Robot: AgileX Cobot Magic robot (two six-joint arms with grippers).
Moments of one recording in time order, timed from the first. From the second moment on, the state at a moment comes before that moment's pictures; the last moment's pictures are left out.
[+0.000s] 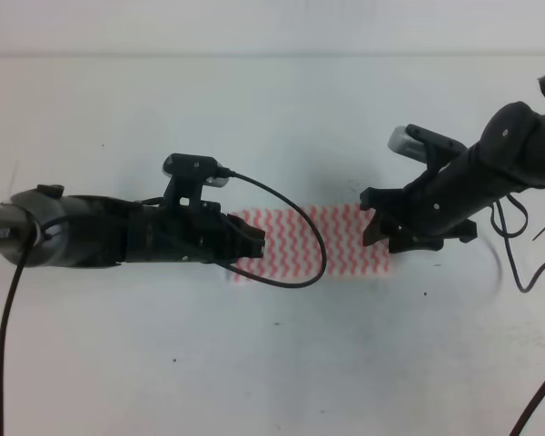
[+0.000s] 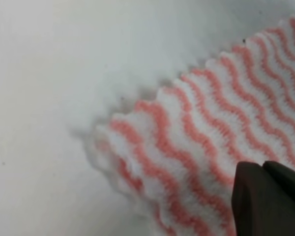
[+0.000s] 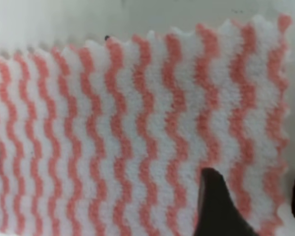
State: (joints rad) left arm -0.35 2.03 -1.11 -1.74 0.52 1.78; right arm 0.28 2.03 -1.40 0.59 0.71 -0.06
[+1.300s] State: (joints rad) left arm -0.35 2.03 -1.11 -1.74 0.53 1.76; right arm 0.28 2.09 -1.41 0.66 0.71 -0.10
